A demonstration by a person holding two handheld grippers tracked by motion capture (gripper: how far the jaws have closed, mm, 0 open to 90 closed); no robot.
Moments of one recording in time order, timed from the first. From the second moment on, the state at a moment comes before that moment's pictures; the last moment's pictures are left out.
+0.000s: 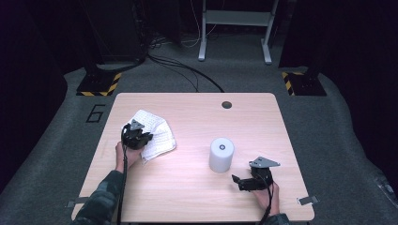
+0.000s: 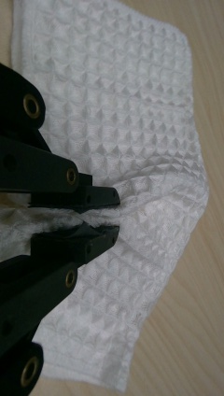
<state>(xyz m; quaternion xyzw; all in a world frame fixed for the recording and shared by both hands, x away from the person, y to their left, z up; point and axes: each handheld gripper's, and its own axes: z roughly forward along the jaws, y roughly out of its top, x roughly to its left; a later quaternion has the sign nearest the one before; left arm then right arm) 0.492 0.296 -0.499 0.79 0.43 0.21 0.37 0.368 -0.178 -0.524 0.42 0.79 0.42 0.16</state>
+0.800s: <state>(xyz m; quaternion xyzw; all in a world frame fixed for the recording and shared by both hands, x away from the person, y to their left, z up) 0.405 0.265 -0.437 0.83 0.31 0.20 0.41 0.369 -0.178 -0.525 0.42 0.79 0.42 0.16</state>
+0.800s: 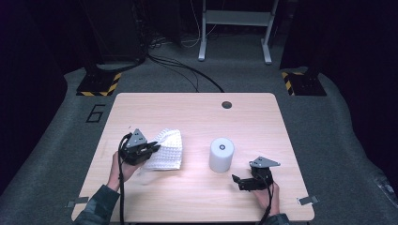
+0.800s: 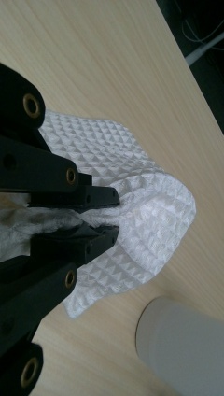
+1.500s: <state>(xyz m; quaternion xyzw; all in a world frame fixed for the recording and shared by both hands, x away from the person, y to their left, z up) 0.366 0.251 -0.492 0.86 0.29 0.09 0.41 0.368 -0.177 -0.524 0.41 0.80 0.41 0.16</state>
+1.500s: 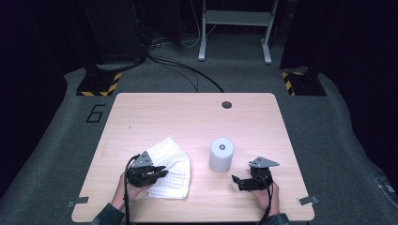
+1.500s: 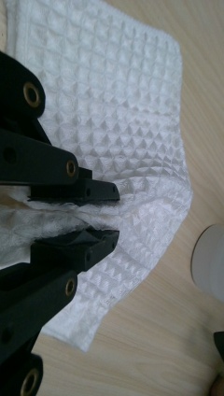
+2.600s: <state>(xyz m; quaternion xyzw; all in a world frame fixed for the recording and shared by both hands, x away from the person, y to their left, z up) 0.395 0.237 -0.518 0.87 0.32 0.13 0.36 0.376 -0.170 -0.506 0.39 0.80 0.43 0.15</state>
